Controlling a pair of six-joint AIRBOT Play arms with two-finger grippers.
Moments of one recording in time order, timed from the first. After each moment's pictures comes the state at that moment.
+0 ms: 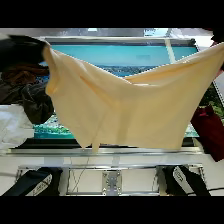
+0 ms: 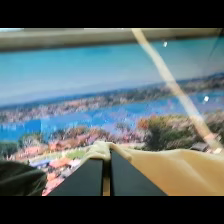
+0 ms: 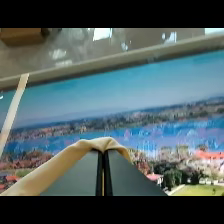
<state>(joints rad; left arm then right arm) -0.17 -0.99 1.52 1.33 -1.00 -1.46 -0.46 -0.89 1.49 -0.92 1.14 1.36</state>
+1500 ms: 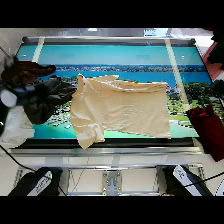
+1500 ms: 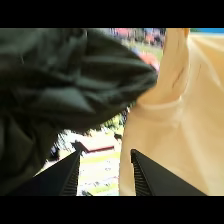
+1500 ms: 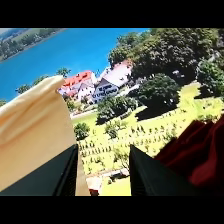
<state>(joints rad) 0.10 -0.91 0.81 1.35 -0.76 -1.57 -0.65 -0.96 1.06 -1.10 0.94 1.28</state>
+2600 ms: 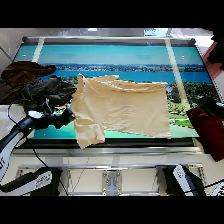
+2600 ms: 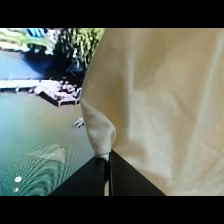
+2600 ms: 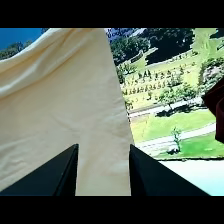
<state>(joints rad) 0.12 -1.23 0.55 0.69 -0.71 -1.38 -0.72 -0.84 0.85 -0.91 1.14 1.18</state>
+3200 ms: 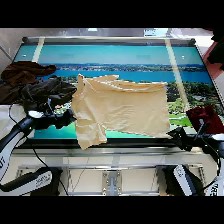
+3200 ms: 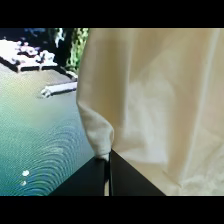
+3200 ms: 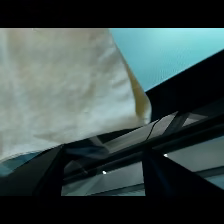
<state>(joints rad) 0.12 -1.24 0.55 0.68 -0.75 -1.32 -0.79 -0.84 0.35 -0.96 1.22 1.32</state>
